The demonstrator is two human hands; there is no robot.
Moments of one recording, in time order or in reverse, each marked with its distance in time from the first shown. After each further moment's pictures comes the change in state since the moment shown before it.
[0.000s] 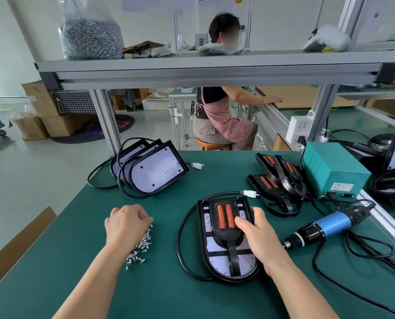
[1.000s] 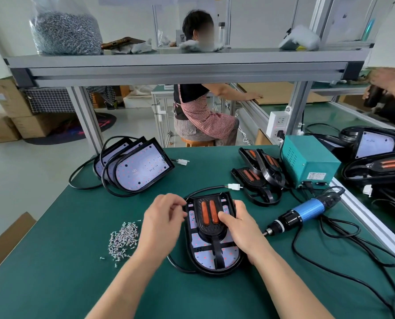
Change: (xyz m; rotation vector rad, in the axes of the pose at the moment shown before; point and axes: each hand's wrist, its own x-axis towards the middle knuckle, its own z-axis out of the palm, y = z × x) left_hand -0.068 0.071 0.016 -0.599 -0.012 0.440; right_hand -0.009 -0.004 0.004 -0.065 -0.012 0.013
